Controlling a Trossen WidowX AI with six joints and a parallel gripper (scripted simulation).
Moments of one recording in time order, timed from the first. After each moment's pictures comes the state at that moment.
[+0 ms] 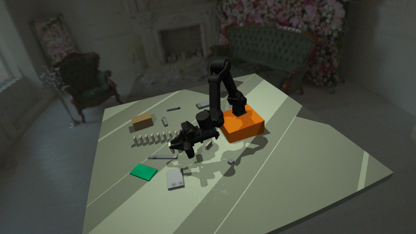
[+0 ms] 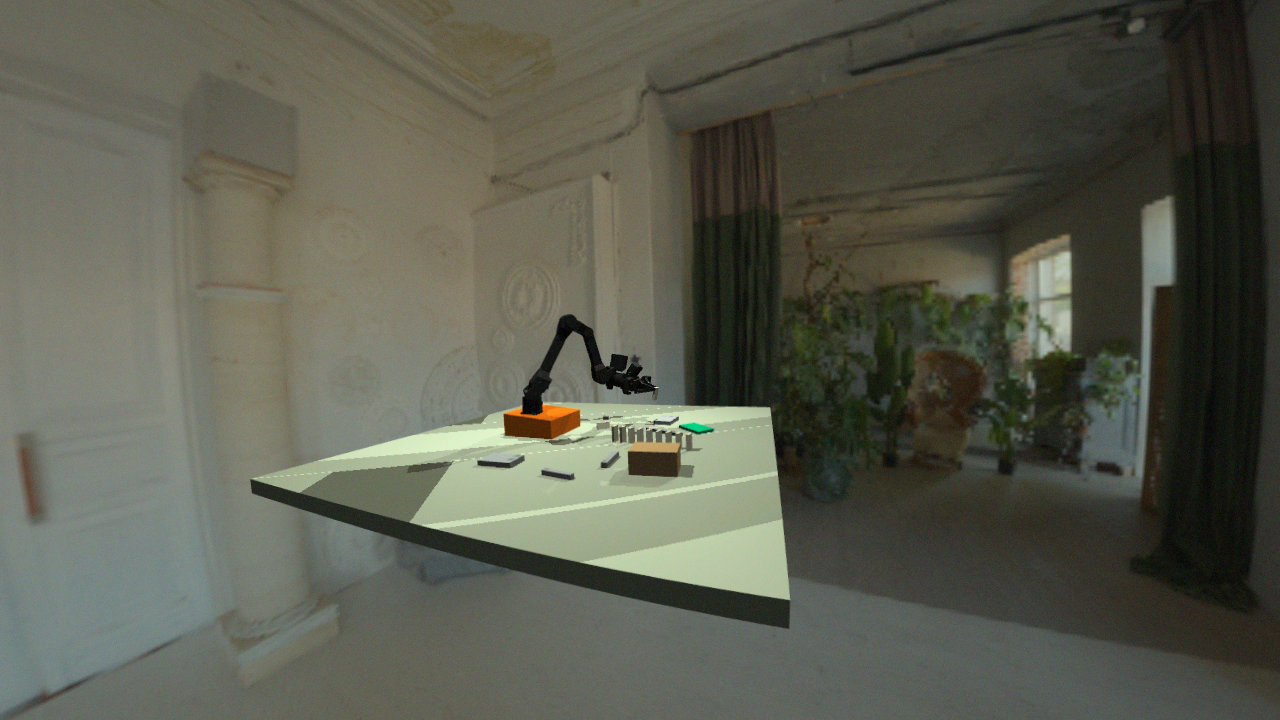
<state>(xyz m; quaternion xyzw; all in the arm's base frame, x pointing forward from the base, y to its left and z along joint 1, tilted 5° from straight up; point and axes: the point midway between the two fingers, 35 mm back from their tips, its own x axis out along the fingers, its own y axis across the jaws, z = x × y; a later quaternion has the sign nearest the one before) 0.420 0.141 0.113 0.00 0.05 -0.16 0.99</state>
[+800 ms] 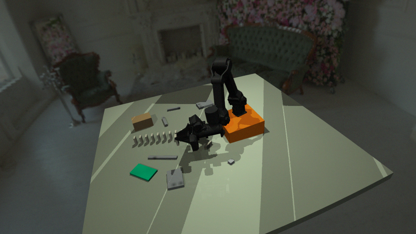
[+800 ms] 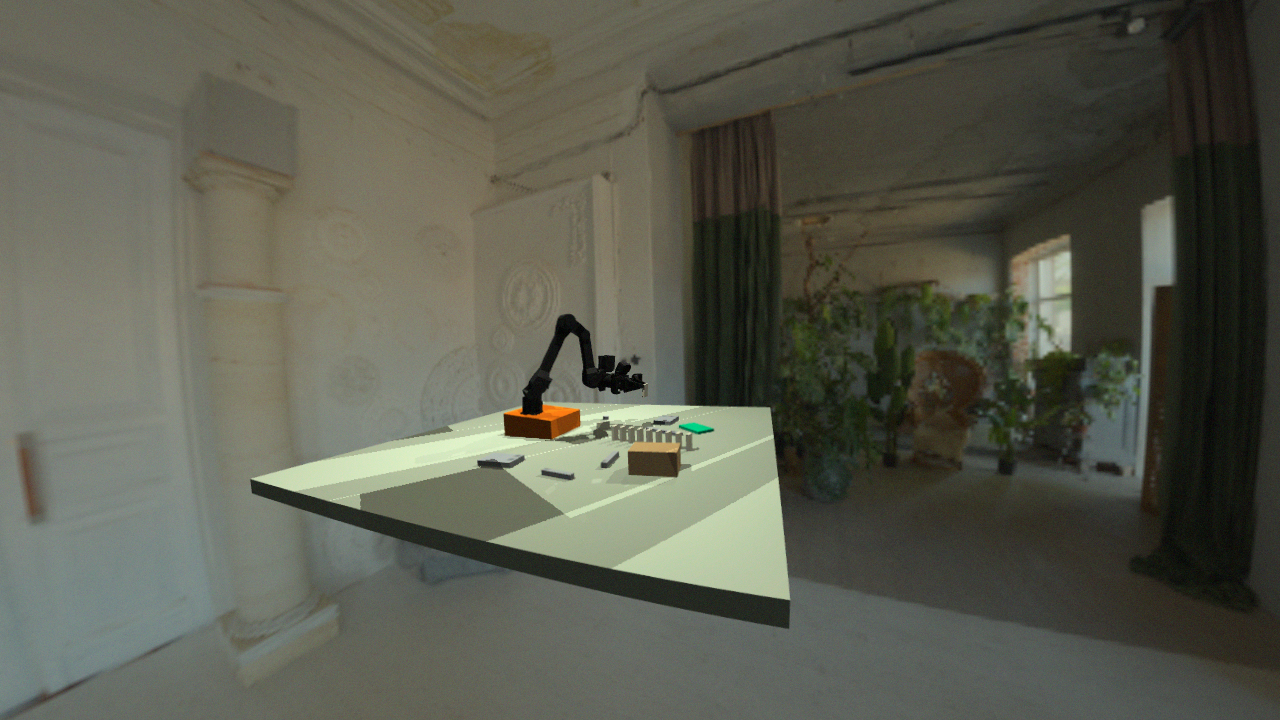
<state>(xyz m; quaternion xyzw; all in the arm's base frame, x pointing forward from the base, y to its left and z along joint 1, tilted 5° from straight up) 0.380 0.121 0.121 0.02 0.00 -0.19 0.98</state>
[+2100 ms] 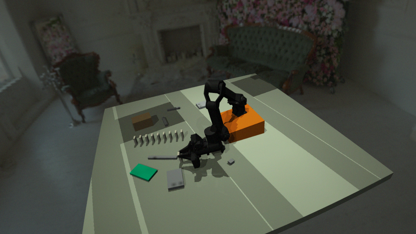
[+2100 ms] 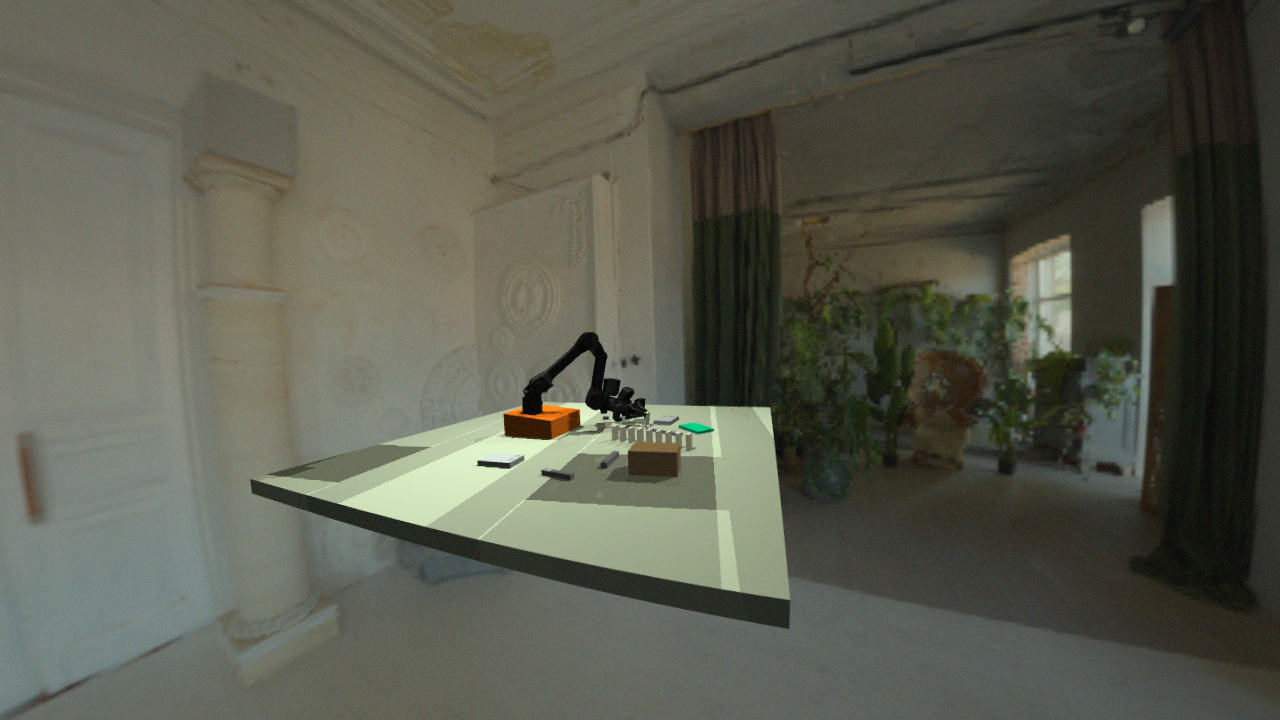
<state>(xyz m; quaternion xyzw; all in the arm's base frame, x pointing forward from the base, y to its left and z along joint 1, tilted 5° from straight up) 0.395 0.117 0.017 0.03 0.03 -0.21 0.98</state>
